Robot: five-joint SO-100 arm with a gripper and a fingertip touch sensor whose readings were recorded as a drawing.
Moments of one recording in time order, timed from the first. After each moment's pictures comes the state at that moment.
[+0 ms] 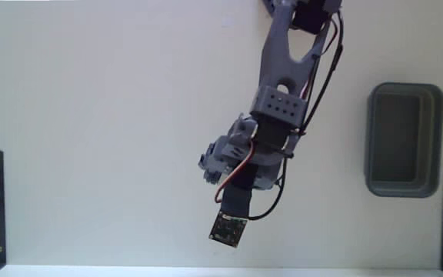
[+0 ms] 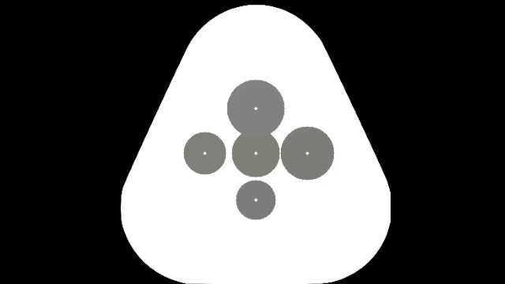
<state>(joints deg) 18.6 83.9 65.1 77.1 -0.1</state>
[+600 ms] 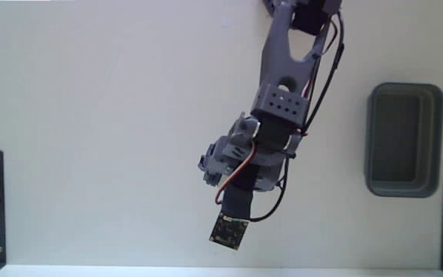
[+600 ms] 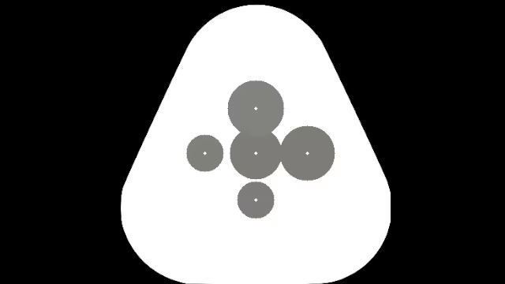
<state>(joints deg) 18.6 83.8 63.3 78.8 -0.1</state>
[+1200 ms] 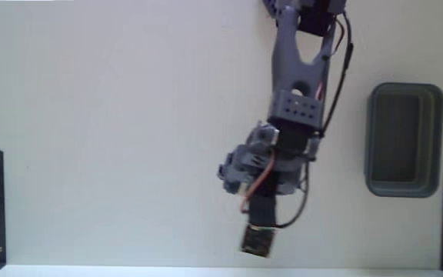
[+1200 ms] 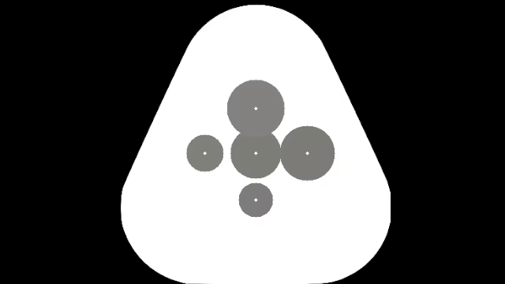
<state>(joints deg) 12.0 83.8 63.3 78.8 -0.1</state>
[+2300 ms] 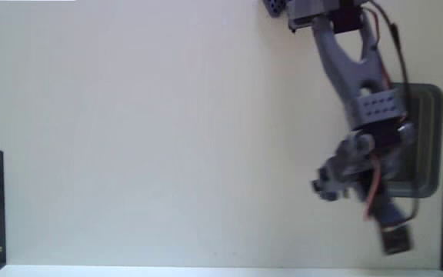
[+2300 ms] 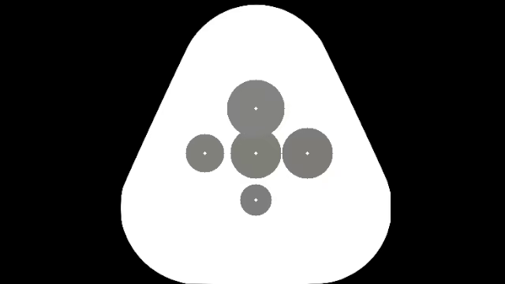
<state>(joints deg) -16.2 84.8 64.3 79.8 -0.2</state>
